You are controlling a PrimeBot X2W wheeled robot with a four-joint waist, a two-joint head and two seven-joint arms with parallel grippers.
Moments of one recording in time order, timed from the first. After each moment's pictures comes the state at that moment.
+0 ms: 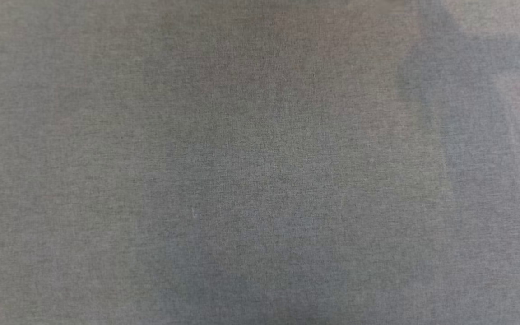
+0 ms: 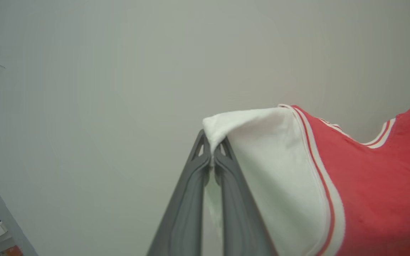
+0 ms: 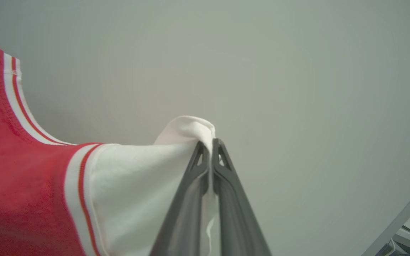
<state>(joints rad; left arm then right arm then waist) -1.95 0.51 -0.86 0.76 -0.67 -0.11 -0.11 -1.79 -0.59 0.58 0.74 0.45 0.13 -0.03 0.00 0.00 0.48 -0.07</state>
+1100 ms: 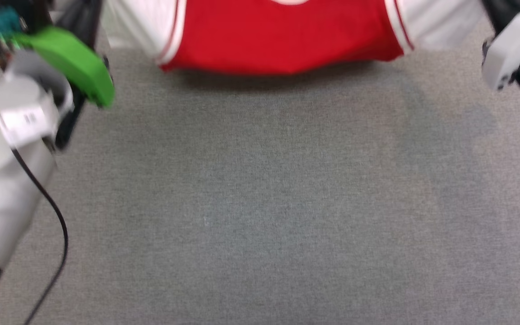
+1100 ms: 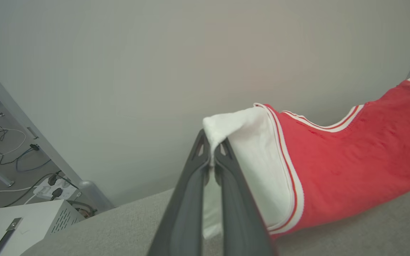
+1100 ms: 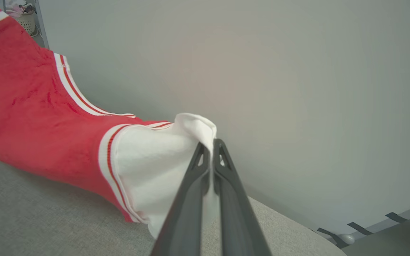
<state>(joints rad) -1.11 0.57 -0.83 0.68 -0.82 -0.10 -0.26 -1.21 -0.56 0.97 0.80 0.74 0.13 -0.25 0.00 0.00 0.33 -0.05</state>
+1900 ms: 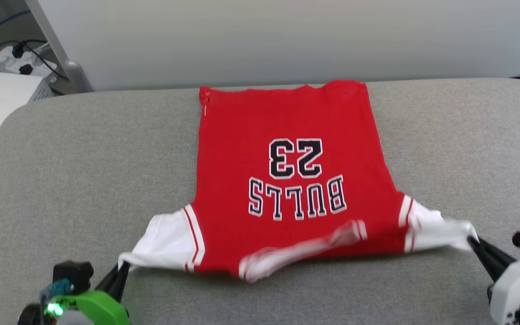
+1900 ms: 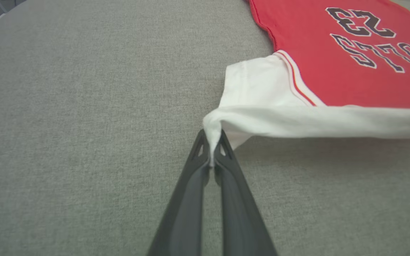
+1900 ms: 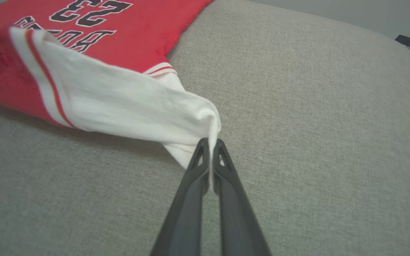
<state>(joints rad) -0.20 0.60 -0.67 0.44 -0.87 0.02 -0.26 -0.33 -0.69 0.75 0.57 0.78 0.13 -0.26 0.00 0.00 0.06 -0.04</state>
